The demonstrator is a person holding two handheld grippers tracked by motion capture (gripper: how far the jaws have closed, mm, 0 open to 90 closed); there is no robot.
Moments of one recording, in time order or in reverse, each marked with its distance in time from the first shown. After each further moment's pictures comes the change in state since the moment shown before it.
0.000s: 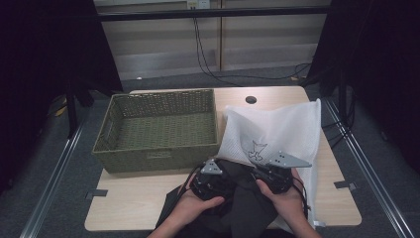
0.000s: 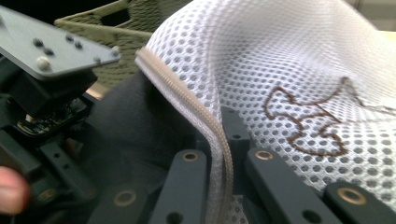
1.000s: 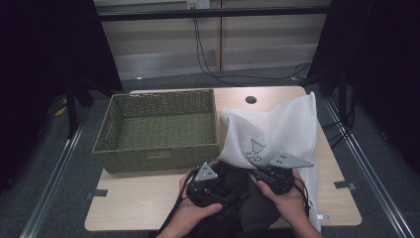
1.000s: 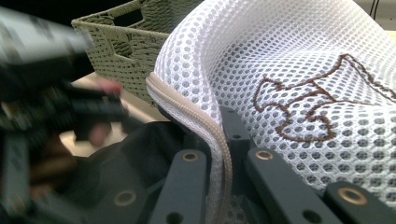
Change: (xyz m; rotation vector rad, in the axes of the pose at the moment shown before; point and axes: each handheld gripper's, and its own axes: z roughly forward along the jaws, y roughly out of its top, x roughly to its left) left arm -0.014 -0.018 -0.007 -0.065 0.098 -0.065; right arm -0.002 0.000 -0.004 -0.002 0.040 -0.006
